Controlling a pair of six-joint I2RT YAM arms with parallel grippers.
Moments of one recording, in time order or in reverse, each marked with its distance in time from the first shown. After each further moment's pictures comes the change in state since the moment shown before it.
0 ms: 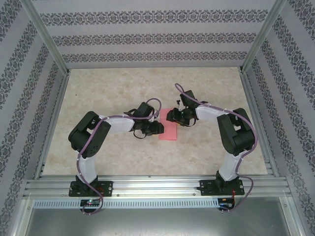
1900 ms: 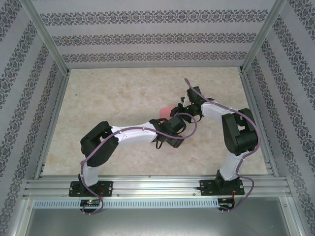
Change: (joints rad) left arm -0.381 0.044 0.309 -0.351 -0.650 0.425; right arm -0.085 -0.015 0.041 -0.037 -0.202 0.084
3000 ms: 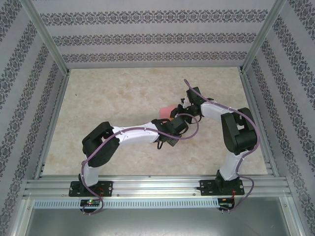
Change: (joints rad) left arm -0.015 0.002 0.036 -0.062 -0.060 -0.008; right arm 0.000 0.012 0.005 -0.030 0.013 -0.016
